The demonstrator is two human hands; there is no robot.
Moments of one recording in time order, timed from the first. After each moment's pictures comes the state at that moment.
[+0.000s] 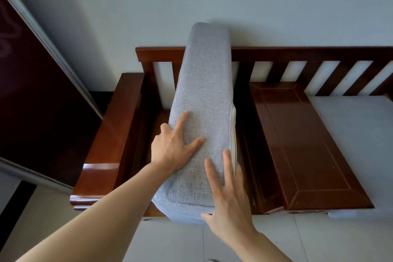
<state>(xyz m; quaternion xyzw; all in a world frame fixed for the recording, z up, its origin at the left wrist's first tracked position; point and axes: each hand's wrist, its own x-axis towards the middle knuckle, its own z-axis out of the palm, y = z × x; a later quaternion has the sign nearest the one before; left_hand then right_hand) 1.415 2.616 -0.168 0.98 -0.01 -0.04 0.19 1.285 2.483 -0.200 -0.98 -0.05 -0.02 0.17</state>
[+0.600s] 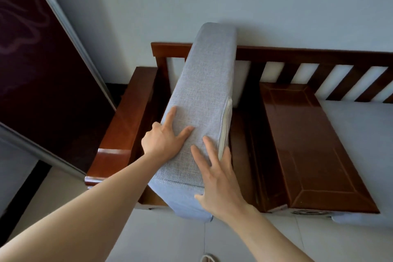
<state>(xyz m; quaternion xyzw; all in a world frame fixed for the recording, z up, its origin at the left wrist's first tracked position) 1.401 2.663 -0.174 0.98 0.08 -0.03 0.17 1.296 2.513 -0.179 -0.98 -0.14 0.00 0.15</state>
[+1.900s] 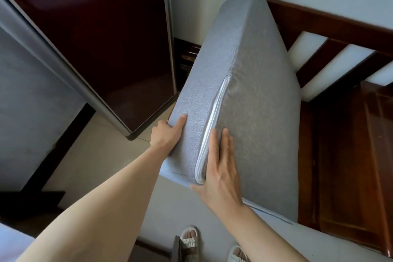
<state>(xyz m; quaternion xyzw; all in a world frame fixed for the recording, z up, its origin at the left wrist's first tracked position) 1.446 2.952 -0.313 0.78 0.38 -0.15 0.47 1.366 2.793 -0.296 -0.97 -0.14 0.02 0.22</state>
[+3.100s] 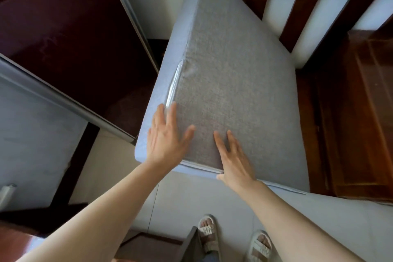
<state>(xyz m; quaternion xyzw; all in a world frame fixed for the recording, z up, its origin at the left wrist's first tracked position) 1.382 2.841 -0.262 0.97 0.09 -0.02 0.21 1.365 2.669 -0.357 -0.95 -0.12 0.22 0.18</state>
